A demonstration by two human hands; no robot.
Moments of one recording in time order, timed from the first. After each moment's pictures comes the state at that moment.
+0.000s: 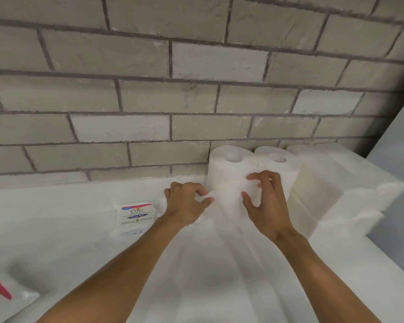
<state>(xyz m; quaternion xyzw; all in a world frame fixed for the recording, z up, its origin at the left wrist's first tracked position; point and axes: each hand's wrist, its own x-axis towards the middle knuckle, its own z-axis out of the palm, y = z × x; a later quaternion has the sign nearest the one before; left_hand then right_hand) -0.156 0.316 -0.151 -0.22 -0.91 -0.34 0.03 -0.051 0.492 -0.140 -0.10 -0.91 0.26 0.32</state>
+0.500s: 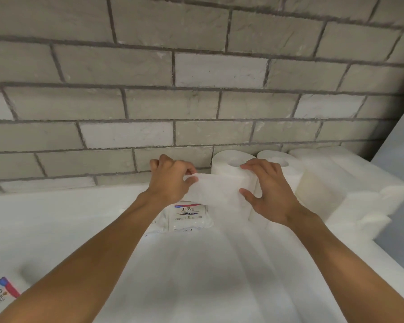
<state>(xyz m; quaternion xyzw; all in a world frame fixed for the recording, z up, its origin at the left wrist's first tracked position) -0.184 0.284 -0.092 -0.27 -0.93 -0.21 0.16 -0.066 0.510 -0.100 0.00 -0.96 0.14 0.25</state>
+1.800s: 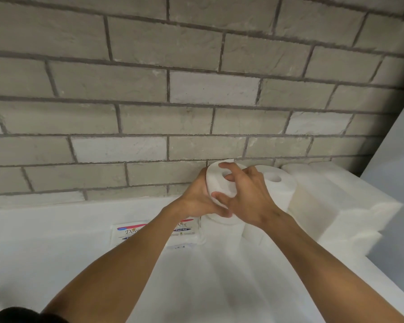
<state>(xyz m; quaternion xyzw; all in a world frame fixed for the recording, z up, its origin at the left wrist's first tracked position) -0.181 0.348 -0.103 -0.35 -0.73 -0.57 -0.16 -0.081 0.464 -0.059 -0.04 -0.95 0.20 0.22</state>
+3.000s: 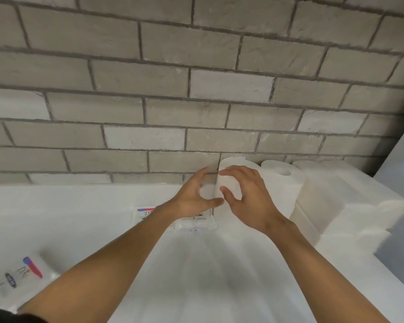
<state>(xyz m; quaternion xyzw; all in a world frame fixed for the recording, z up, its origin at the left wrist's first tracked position) -0.154 0.296 -0.115 -0.28 -0.79 -0.53 -0.11 -0.059 0.446 -0.081 0.05 -0.94 0.22 0.27</state>
